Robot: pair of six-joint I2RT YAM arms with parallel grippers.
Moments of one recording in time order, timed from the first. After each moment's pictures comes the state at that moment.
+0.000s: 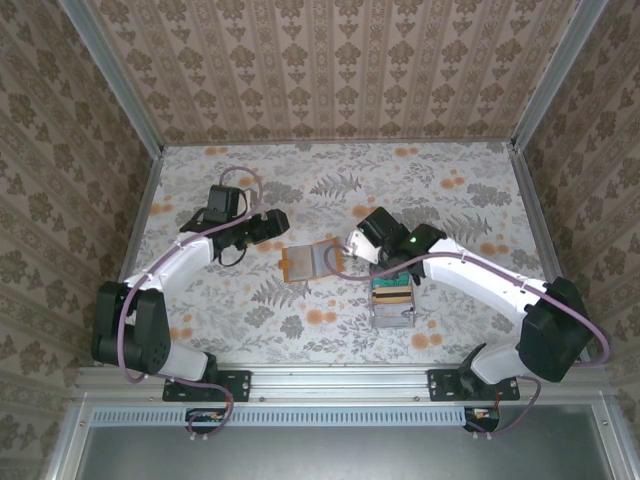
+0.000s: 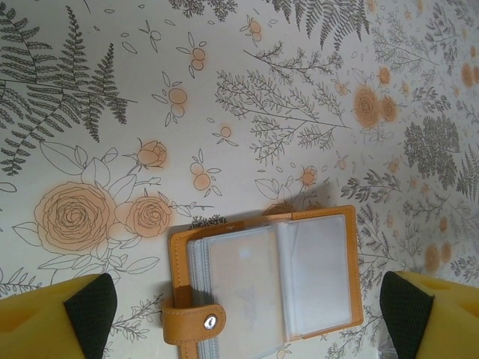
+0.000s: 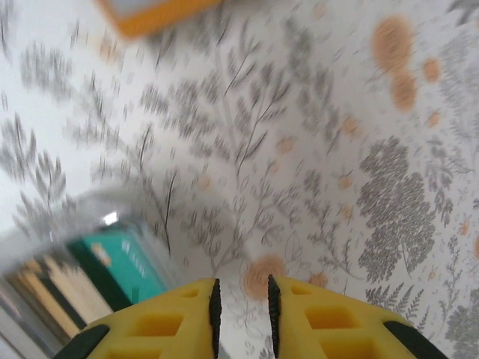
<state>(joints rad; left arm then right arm) -0.29 1.43 0.91 -0.34 0.37 -0.52 0.70 1.43 1.11 -0.78 0.26 -0.50</state>
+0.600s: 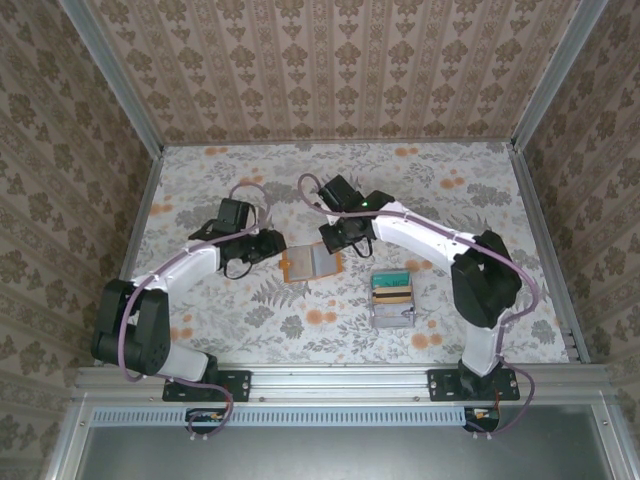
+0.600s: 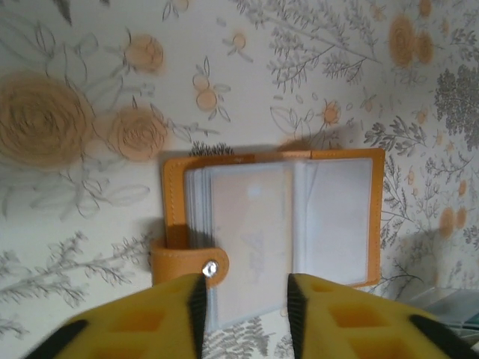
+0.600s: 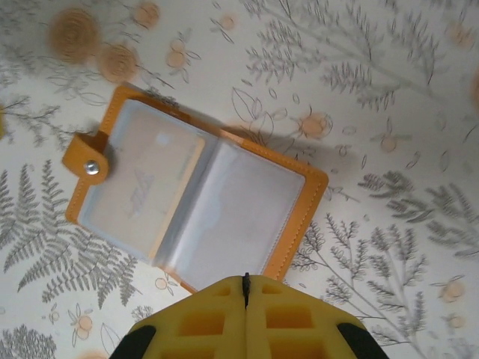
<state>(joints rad) -0.36 1.43 0.82 -0.35 0.39 -0.60 0.68 1.88 1.51 -0.75 -0.01 0.26</state>
